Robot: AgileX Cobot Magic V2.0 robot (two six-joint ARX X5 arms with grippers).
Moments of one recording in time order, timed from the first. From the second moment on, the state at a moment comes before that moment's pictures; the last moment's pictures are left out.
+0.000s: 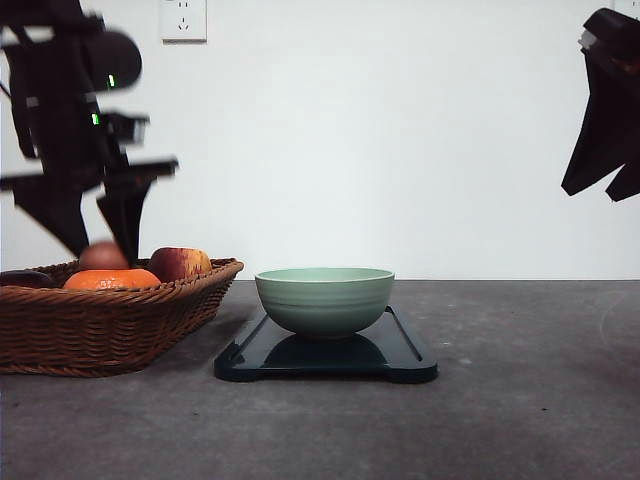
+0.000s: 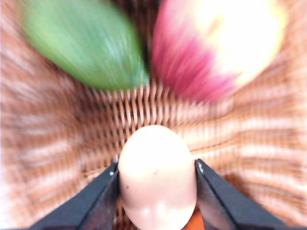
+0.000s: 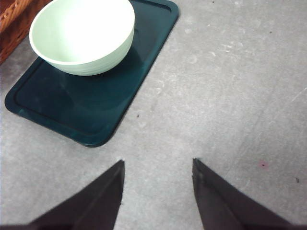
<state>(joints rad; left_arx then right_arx) -0.23 1.74 1.38 -0.73 0.02 -0.09 0.45 0.82 0.60 -0.45 -0.03 0.14</state>
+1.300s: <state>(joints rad) -0.56 1.65 1.38 -0.29 0.20 -0.17 0.45 0.82 0.60 -0.45 -0.03 0.14</state>
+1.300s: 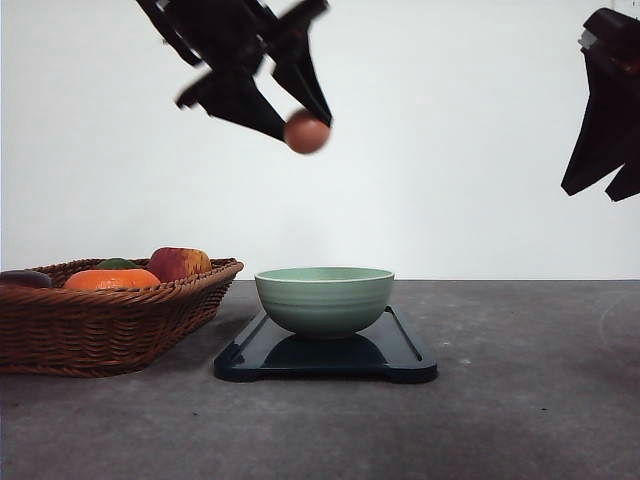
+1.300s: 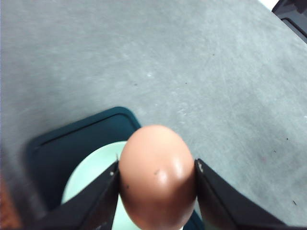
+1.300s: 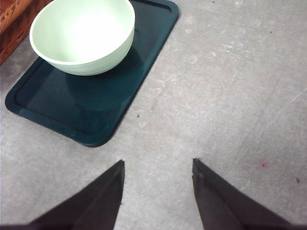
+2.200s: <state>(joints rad) -0.64 1.90 1.38 -0.20 0.04 -0.08 0.45 0.82 0.60 -0.45 -0.03 0.14</state>
